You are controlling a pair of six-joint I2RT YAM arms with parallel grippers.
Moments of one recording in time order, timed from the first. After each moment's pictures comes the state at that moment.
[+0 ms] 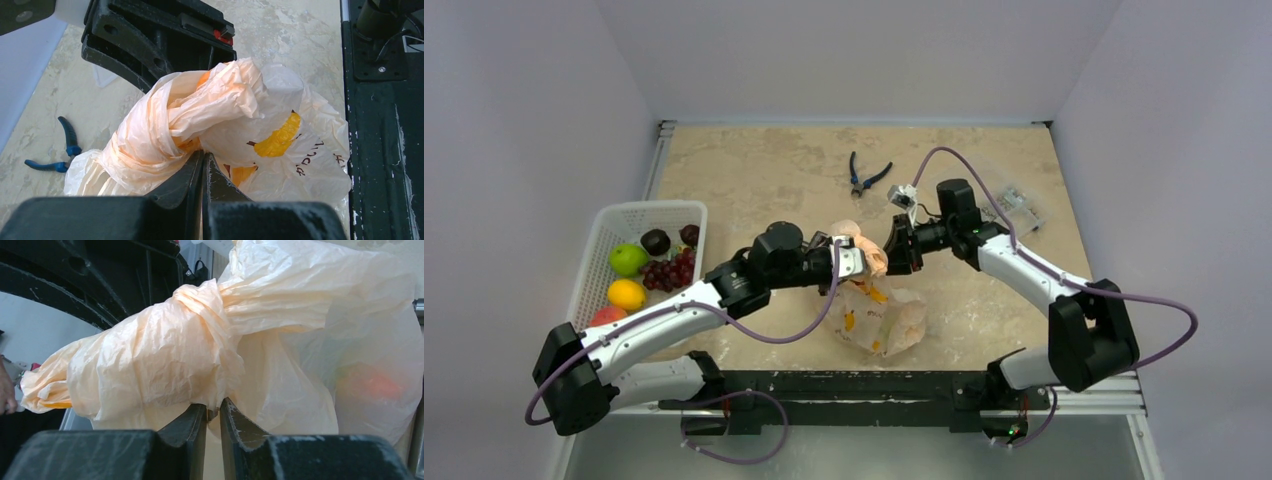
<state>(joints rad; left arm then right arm) -0.89 1.10 0.79 -0.01 0.38 0.40 0.41 1.39 0.86 -0.11 -1.27 -0.01</state>
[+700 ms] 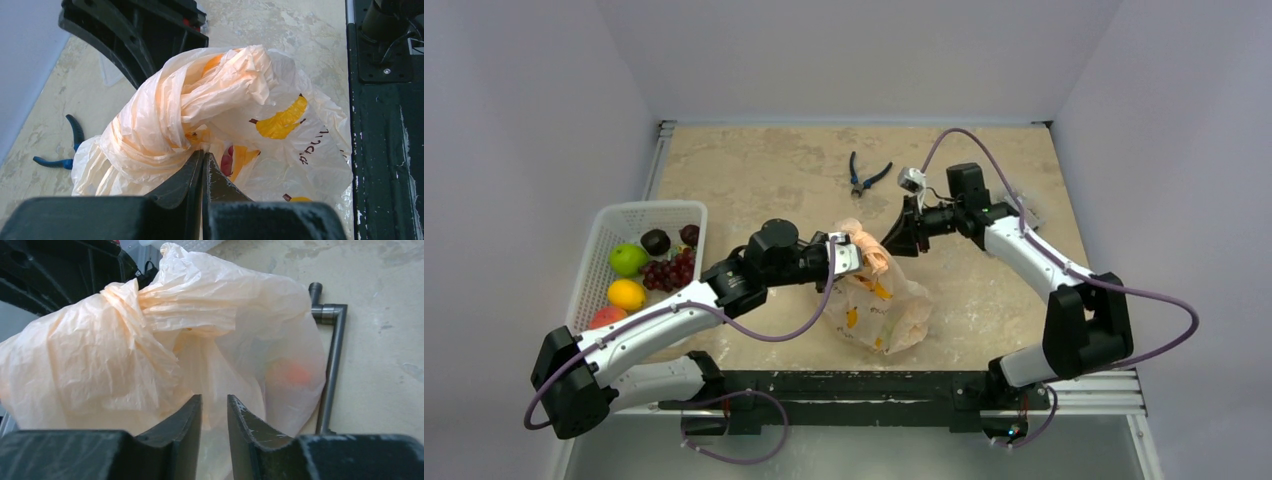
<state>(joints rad) -0.86 1.08 0.80 -0.02 0.39 0.40 0.29 1.45 1.03 -0.37 -1.19 -0.29</state>
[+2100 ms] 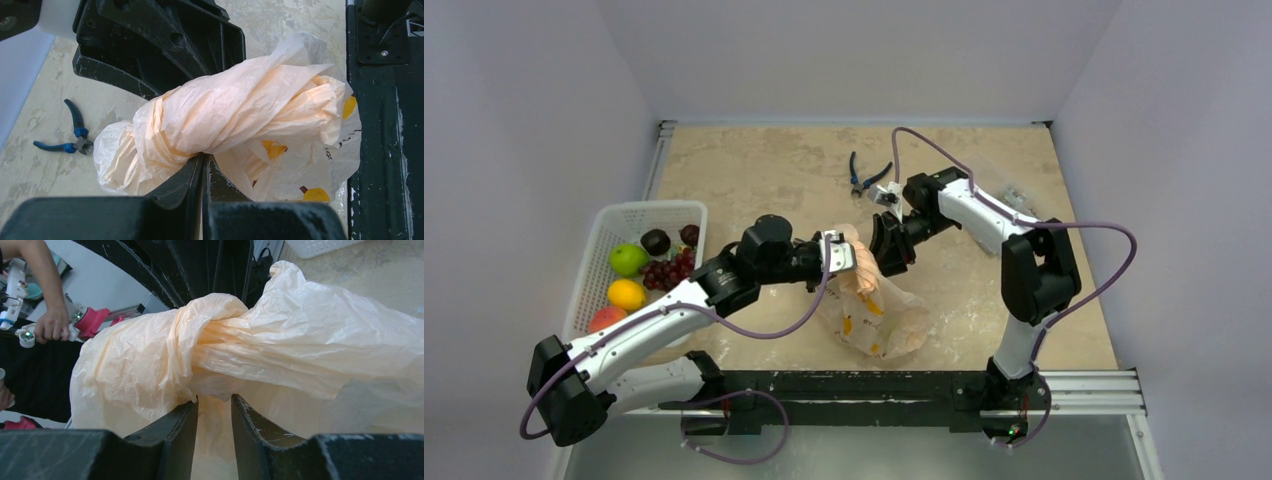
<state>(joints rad) -0.83 1.05 0.82 -0.16 0.41 0.44 0.46 1.82 1.38 -1.35 -1.46 -1.20</state>
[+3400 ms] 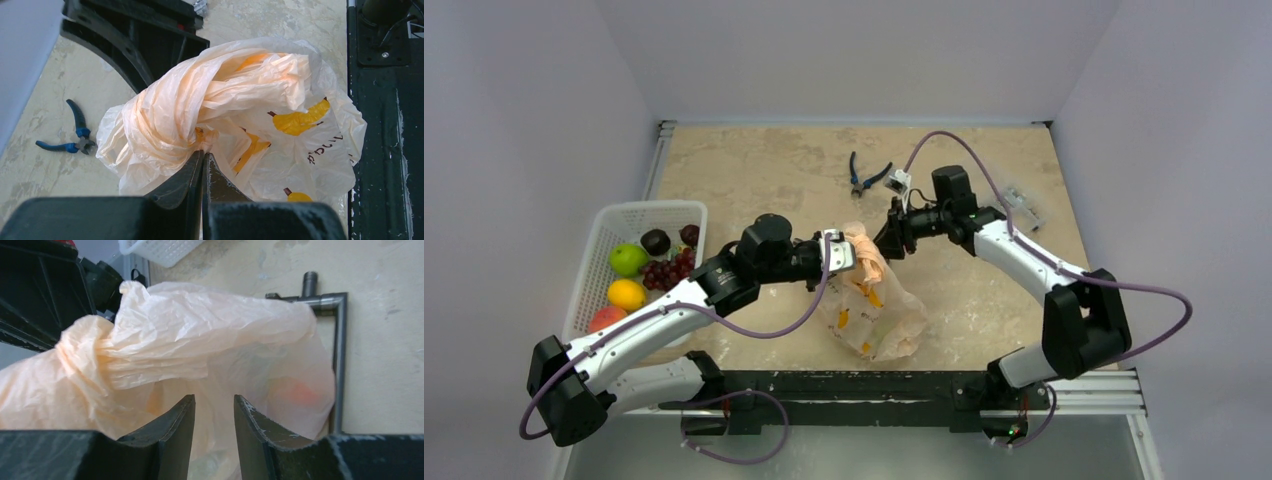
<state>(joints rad) -0.83 1.05 0.84 -0.17 0.41 0.43 0.39 1.44 1.01 -0.24 -1.02 -0.07</state>
